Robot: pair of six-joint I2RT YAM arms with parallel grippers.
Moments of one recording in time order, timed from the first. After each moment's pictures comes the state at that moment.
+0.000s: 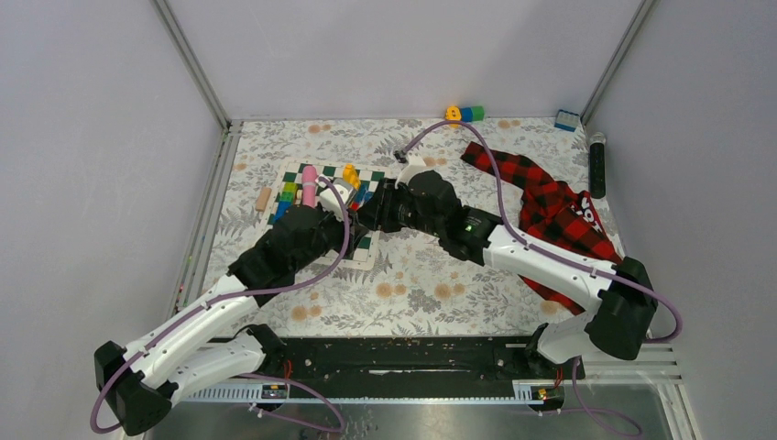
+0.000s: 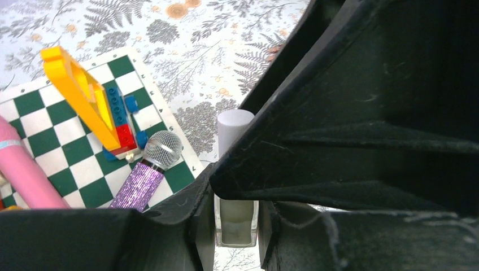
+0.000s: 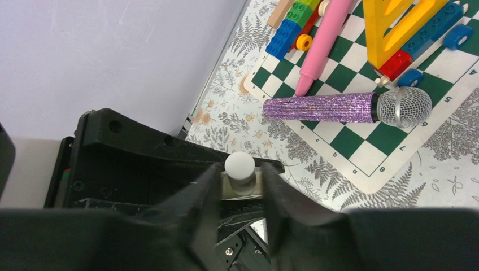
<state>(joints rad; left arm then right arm) -0.75 0.88 0.78 -0.23 -0.02 -0.13 0.94 1.43 1.18 -0.07 -0.03 0.76</state>
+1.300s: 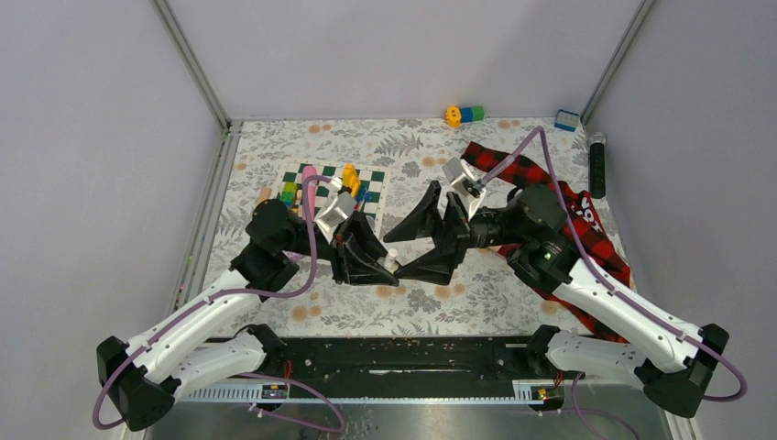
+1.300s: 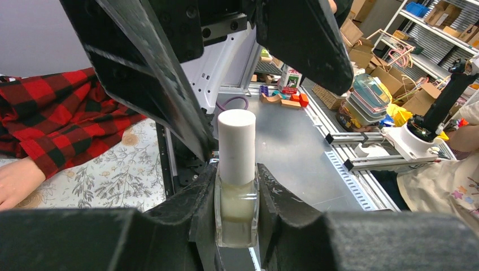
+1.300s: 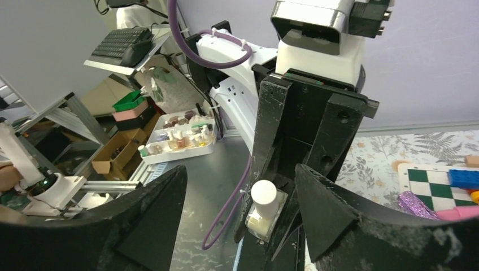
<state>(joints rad) -0.75 0.92 0.82 0.37 1.11 -0.51 0.87 1.01 1.03 0.27 -0.86 0.50</state>
